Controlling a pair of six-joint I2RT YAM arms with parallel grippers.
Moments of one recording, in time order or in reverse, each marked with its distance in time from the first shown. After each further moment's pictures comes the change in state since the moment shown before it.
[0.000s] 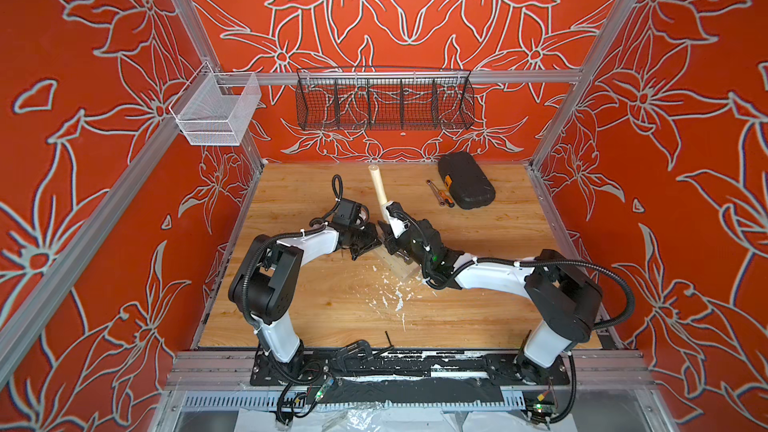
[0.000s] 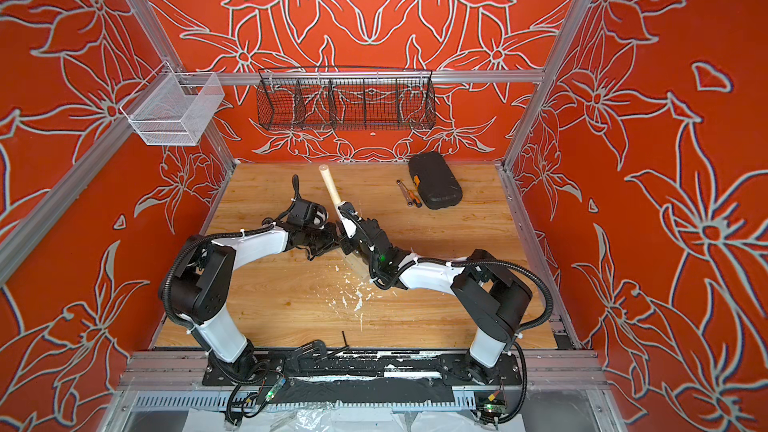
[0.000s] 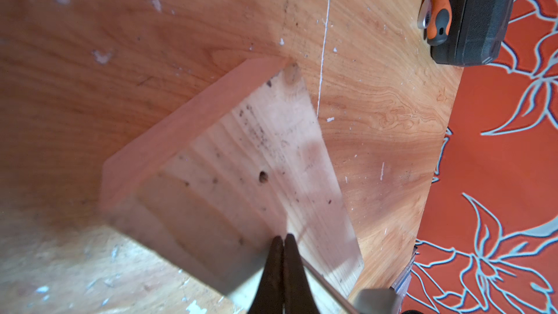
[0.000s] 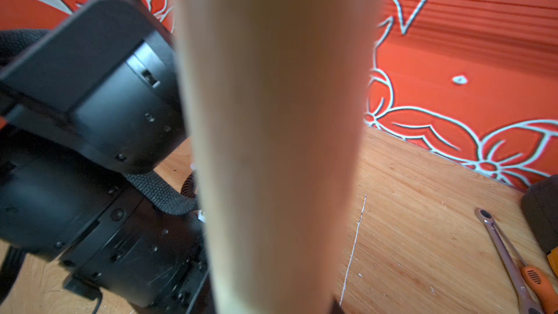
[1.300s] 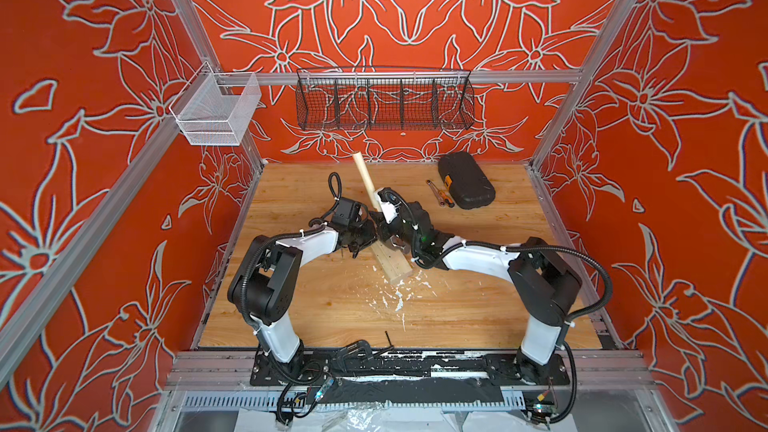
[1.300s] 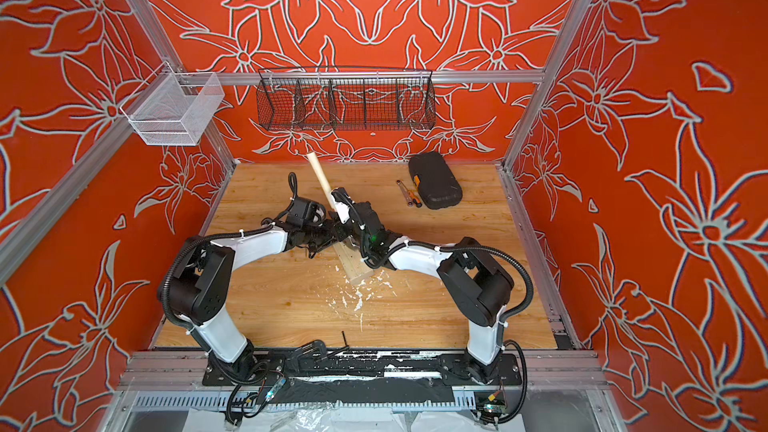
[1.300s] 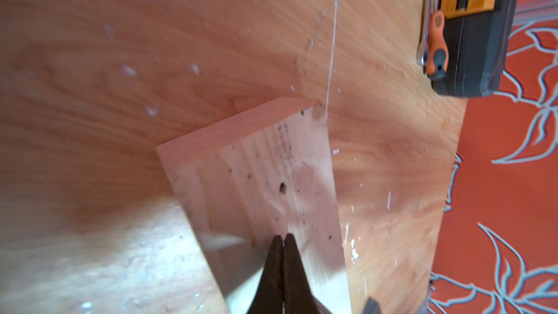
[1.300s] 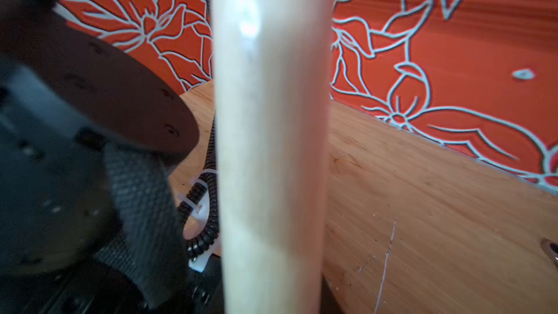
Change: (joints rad) left arm 0.010 -0.021 0.008 0.031 -0.121 -0.011; right arm -0.082 0.164 0.258 -0.138 -0.149 0.048
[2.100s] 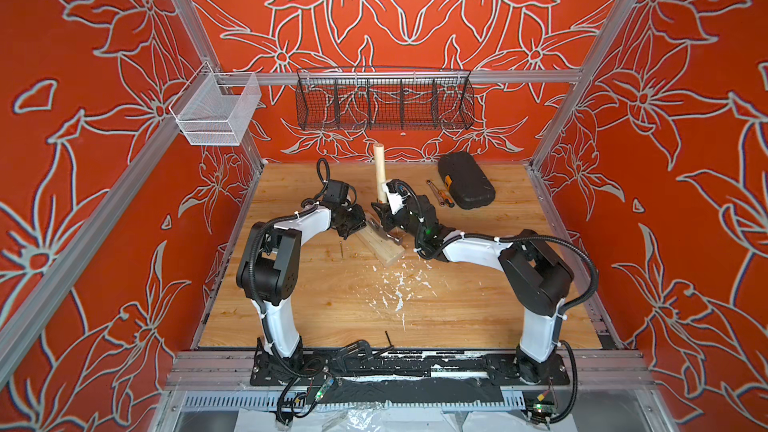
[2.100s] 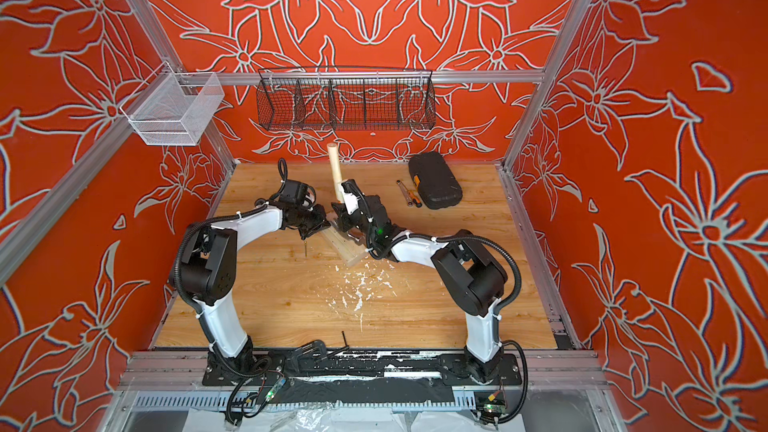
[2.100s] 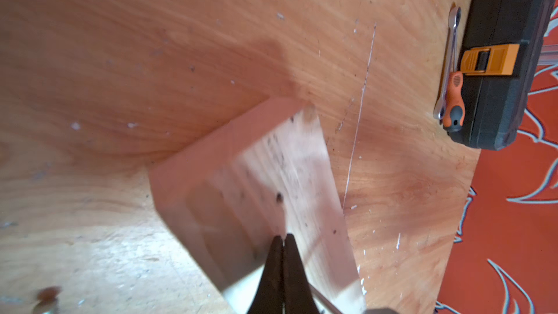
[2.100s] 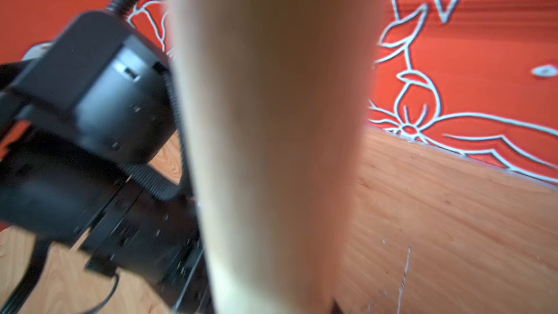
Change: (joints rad) left arm 0.135 0.138 0.227 -0.194 0.050 0.101; right arm -0.079 0.021 -0.071 0.174 -0.136 0.072
